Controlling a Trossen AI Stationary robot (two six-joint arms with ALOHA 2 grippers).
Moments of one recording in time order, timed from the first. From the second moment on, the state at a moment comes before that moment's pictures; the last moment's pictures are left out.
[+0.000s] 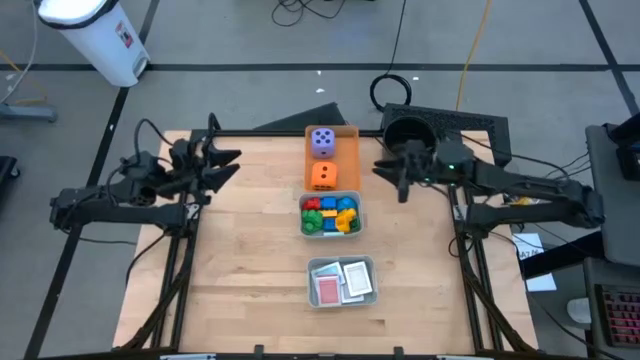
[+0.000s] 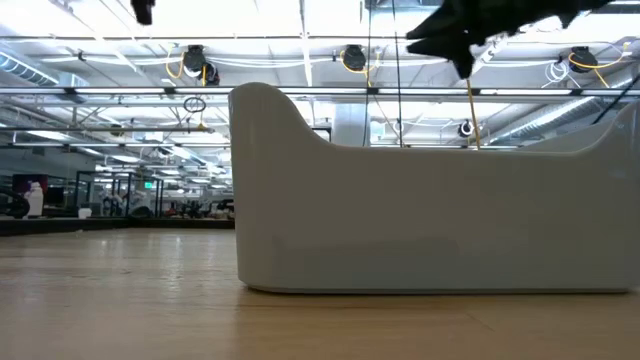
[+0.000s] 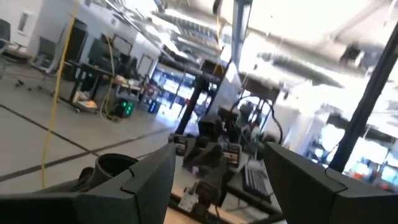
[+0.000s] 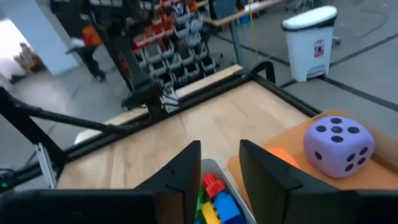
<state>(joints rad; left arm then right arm) 0.12 0.51 0.61 0.20 -0.09 -0.38 -0.28 0.88 0.74 -0.02 -0.07 0.32</state>
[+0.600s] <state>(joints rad) 0.12 0.17 0.31 0.26 -0.11 -0.44 -0.32 0.49 0.54 0.00 -0.07 0.34</state>
